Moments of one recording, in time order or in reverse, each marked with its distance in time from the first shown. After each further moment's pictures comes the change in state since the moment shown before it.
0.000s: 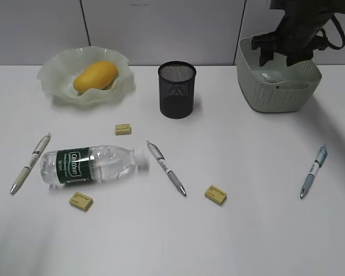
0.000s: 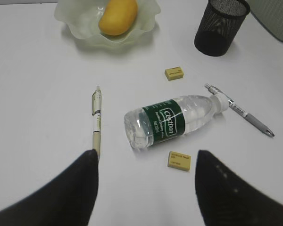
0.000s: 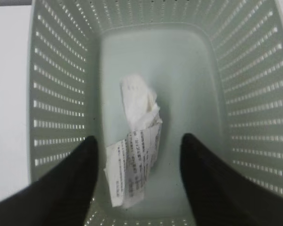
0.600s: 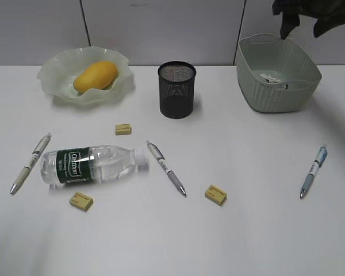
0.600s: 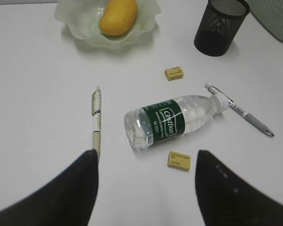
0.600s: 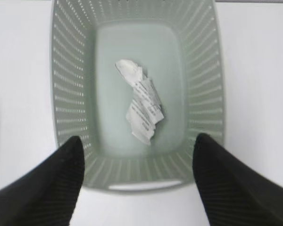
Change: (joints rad) left arm 0.000 0.000 0.000 0.000 0.000 0.000; right arm -0.002 -0.149 -0.074 0.000 0.285 -0.064
